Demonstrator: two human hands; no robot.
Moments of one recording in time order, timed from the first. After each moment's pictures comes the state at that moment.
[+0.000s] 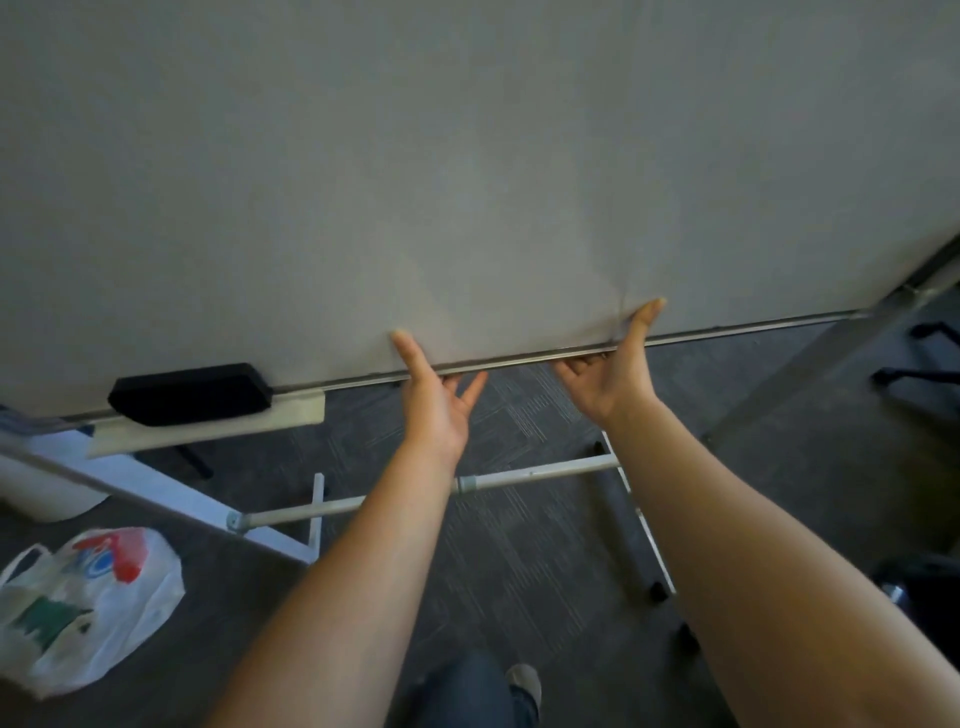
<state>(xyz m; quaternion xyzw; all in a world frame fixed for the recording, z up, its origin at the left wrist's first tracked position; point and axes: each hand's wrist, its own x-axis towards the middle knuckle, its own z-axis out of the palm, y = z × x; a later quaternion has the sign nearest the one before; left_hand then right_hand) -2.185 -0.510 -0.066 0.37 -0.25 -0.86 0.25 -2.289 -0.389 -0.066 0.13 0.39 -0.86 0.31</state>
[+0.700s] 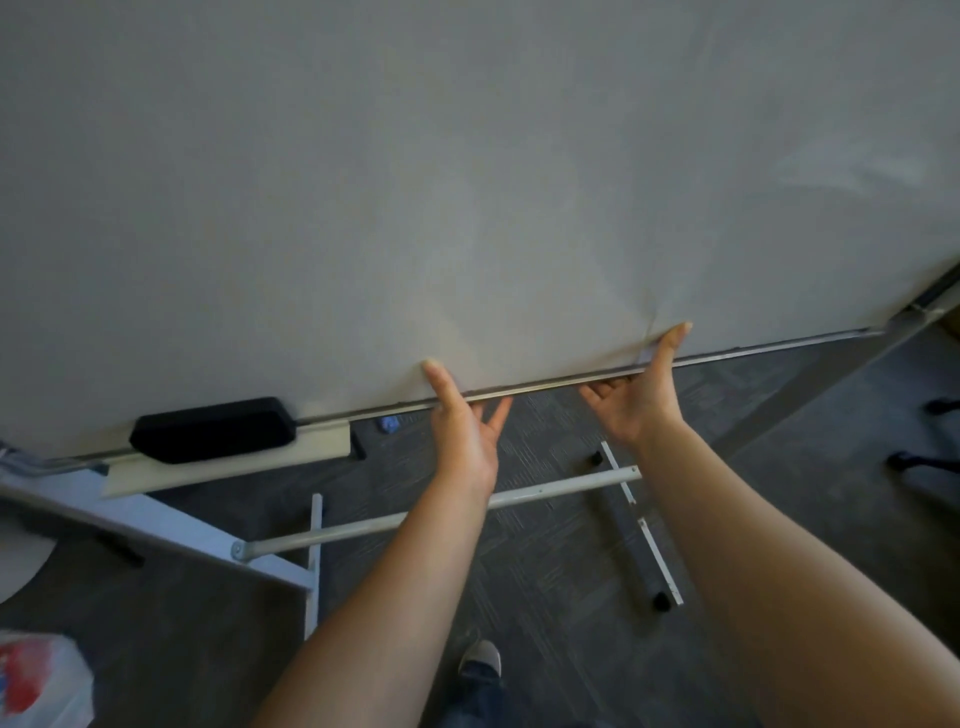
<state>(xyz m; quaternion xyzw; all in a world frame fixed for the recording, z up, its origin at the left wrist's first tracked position) -2.449 -0.535 -0.065 0.38 -0.22 -0.86 0.28 -2.564 -0.422 -0.067 0.13 0.43 -0.84 0.30</state>
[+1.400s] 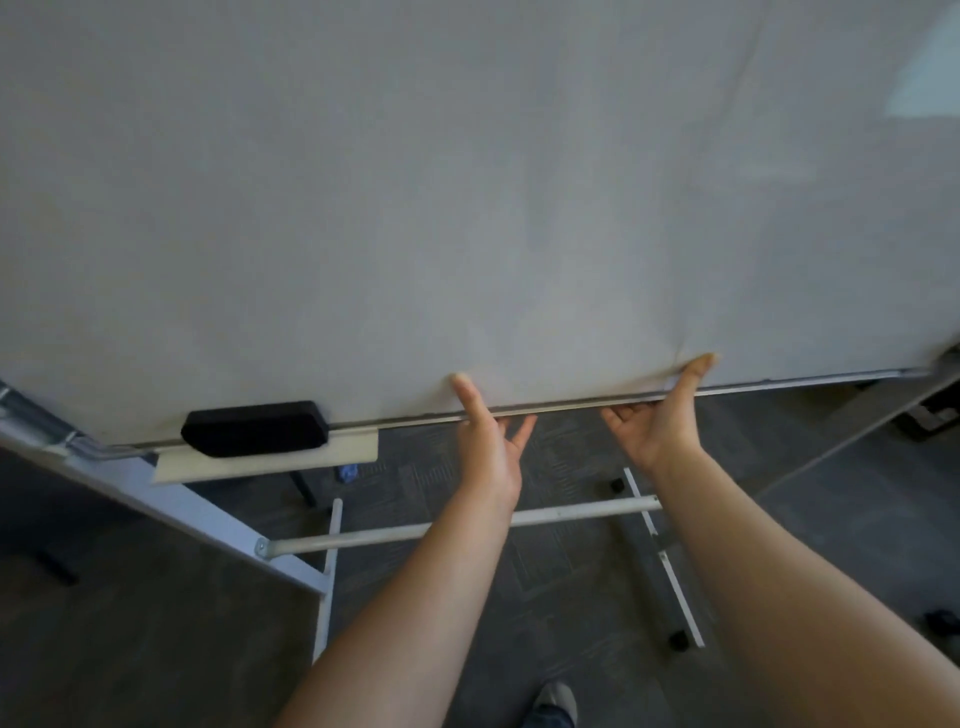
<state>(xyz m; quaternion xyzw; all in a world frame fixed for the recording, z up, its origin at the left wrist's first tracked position) -2.734 -0.456 -0.054 0.41 -0.20 -0.83 0.32 -2.855 -0.362 -0.063 0.13 0.44 -0.82 0.33</state>
